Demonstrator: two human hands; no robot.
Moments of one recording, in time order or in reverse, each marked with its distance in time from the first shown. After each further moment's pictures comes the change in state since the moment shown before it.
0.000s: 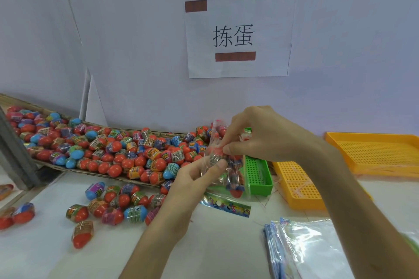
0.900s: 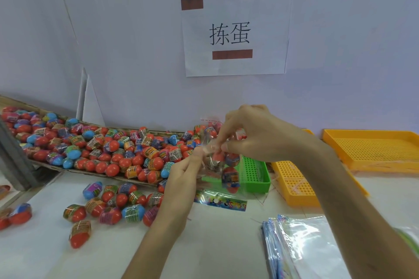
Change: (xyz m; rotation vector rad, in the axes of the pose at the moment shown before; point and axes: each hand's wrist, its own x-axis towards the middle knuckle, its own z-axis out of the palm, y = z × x) left_hand 0.003 0.000 0.005 0.100 0.205 0.061; right_hand -0.003 -0.006 0.001 -0.025 -0.031 -0.016
